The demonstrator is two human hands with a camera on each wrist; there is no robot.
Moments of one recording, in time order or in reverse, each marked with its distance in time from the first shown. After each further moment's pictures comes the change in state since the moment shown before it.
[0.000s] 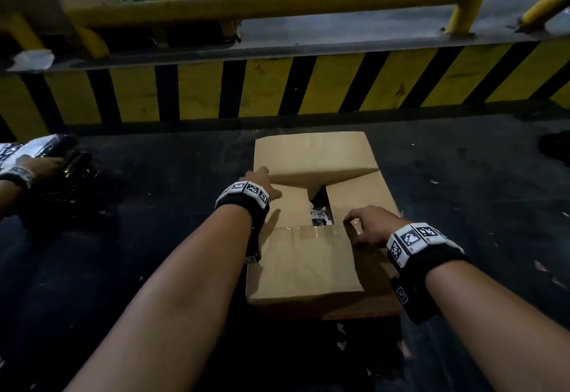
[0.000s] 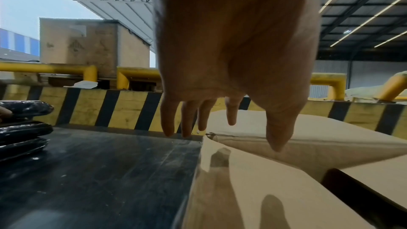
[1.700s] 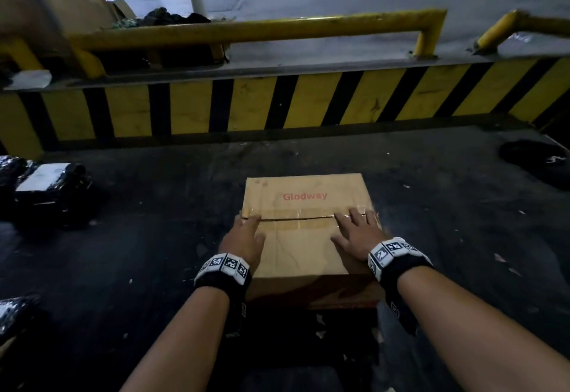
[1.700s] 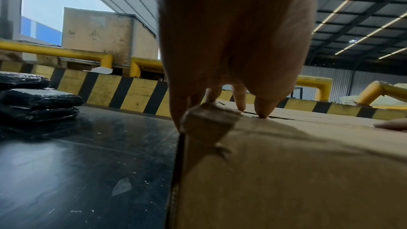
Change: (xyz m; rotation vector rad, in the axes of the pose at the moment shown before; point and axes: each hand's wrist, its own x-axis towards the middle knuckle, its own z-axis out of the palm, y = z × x) left_hand -0.112 -0.029 0.094 -0.155 0.162 0.112; right_hand -0.018 0.048 0.055 -0.049 0.155 0.058
